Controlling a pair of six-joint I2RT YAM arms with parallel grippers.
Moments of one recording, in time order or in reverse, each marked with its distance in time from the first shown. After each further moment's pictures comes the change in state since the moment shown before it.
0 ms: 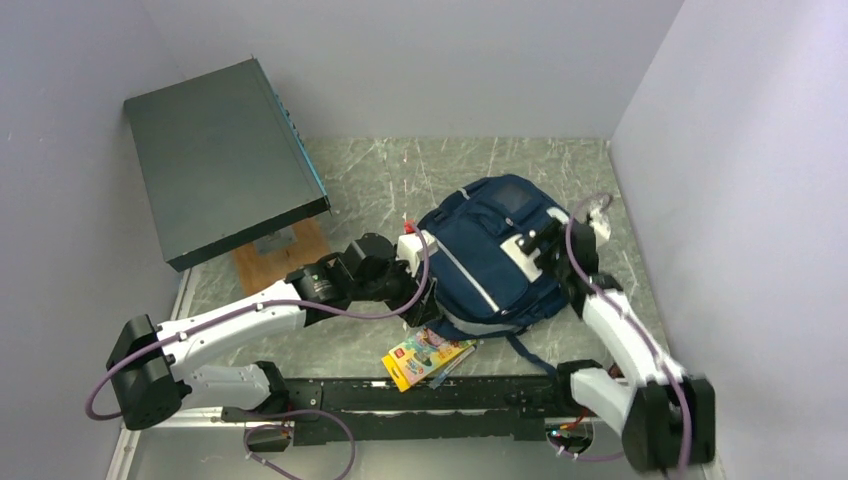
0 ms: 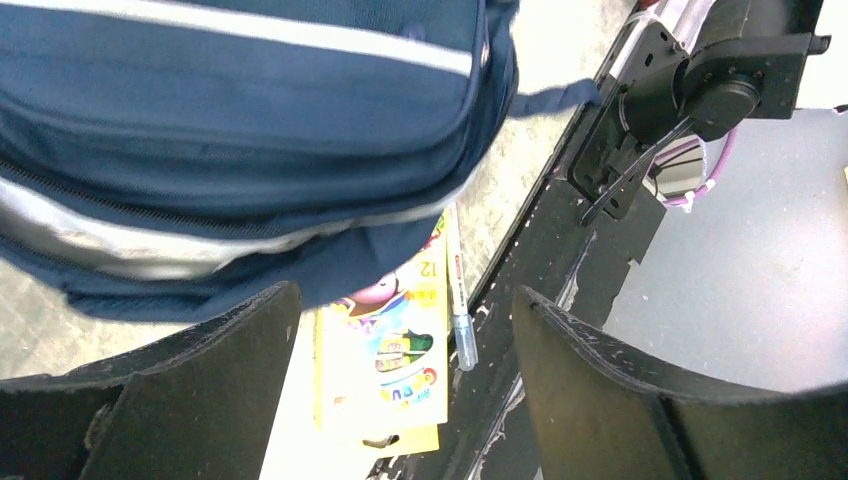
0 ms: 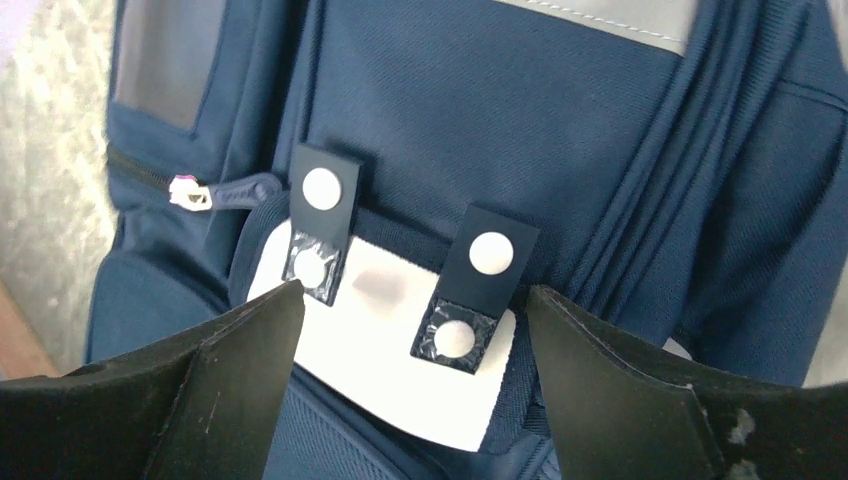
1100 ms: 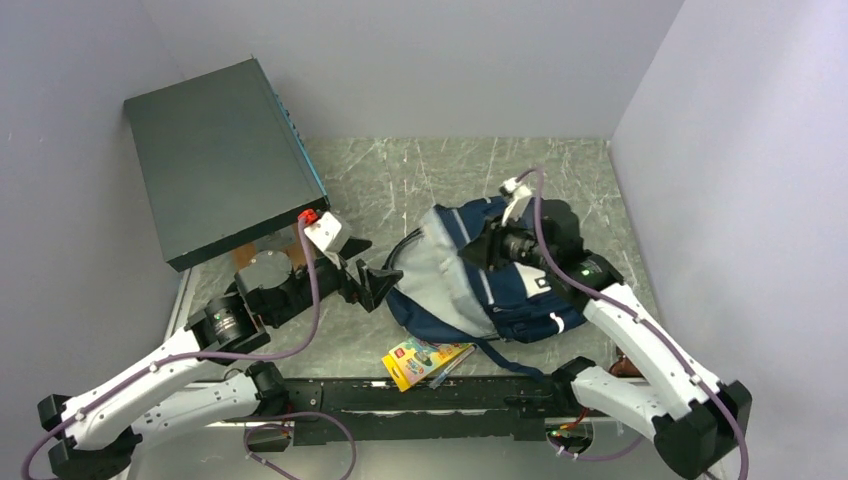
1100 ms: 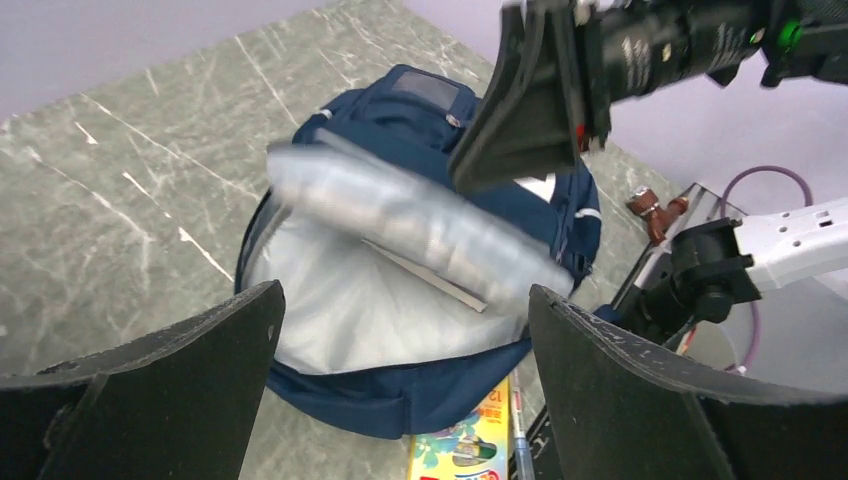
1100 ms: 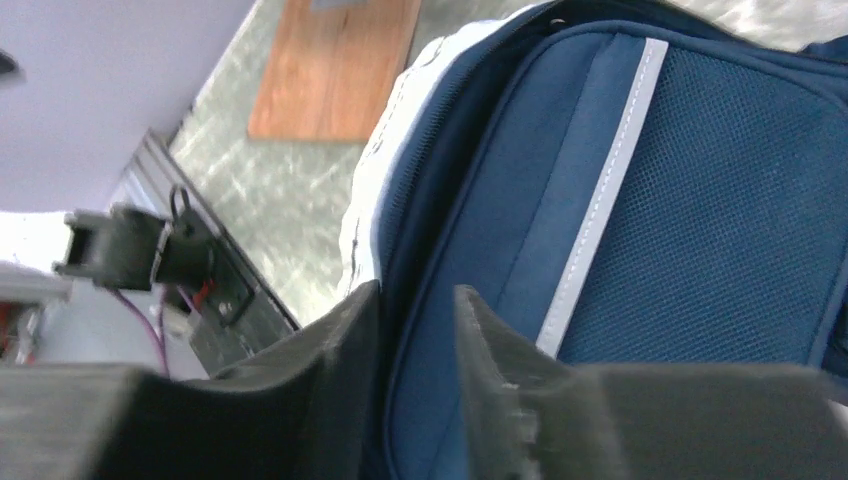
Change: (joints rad) left arm -0.002 -0.469 -0.031 0.036 -0.316 0.074; right arm 0.311 0.034 0.386 -0.085 -0.630 -0.471
